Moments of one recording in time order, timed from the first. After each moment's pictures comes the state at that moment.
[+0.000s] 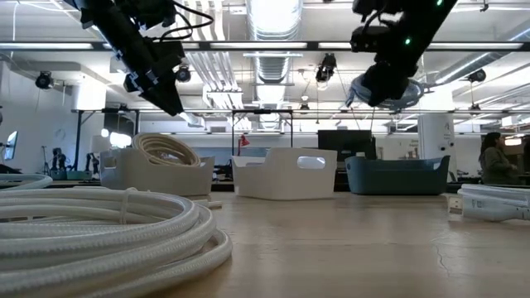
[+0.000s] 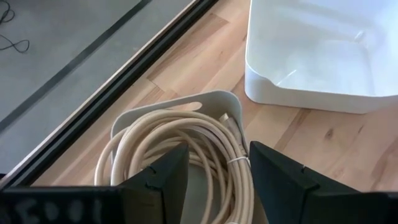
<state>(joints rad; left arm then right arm) 0.41 1.06 0.84 -0.57 -0.26 -0.15 0.03 1.37 1.00 -0.90 0.94 0.41</state>
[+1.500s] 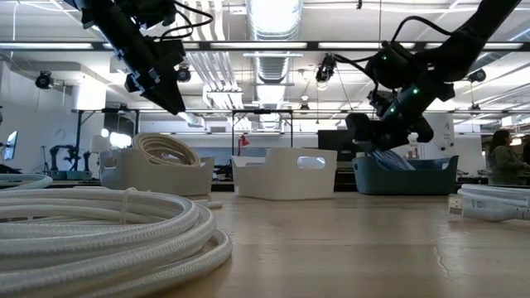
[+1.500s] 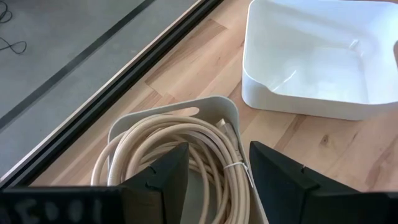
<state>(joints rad) 0.41 1.06 0.84 -0.55 -0.25 -0.16 -0.51 1.36 0.52 0.17 0.67 0.50</state>
